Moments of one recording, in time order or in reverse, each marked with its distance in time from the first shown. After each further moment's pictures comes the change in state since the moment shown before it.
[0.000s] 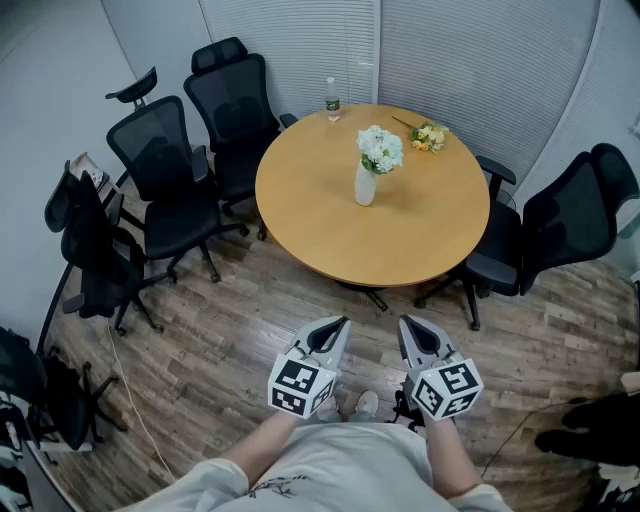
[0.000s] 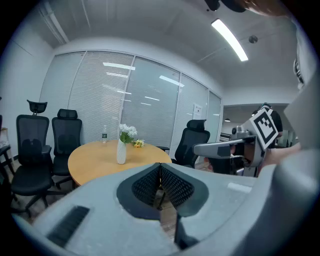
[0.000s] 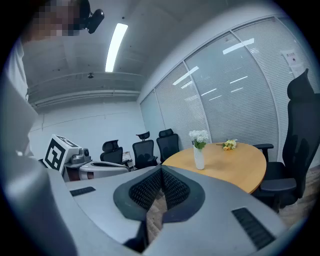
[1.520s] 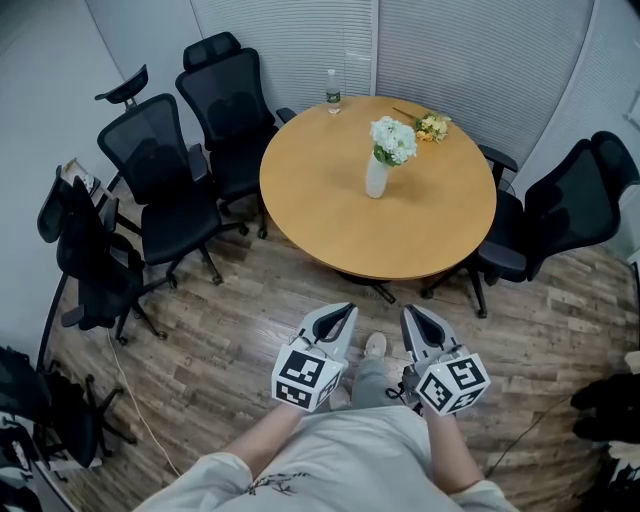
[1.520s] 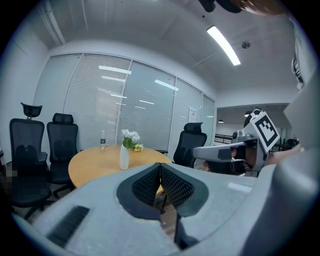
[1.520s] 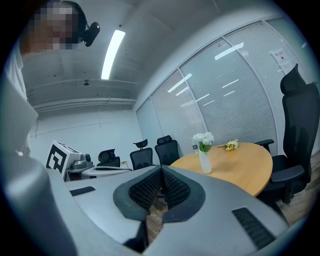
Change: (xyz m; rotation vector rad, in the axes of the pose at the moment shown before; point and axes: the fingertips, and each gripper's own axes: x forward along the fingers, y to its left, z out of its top) left arm -0.021 0.050 0.008 0.046 -0.042 -0.063; right arm 0.039 0.045 0.001 0.065 -0.102 -0.035
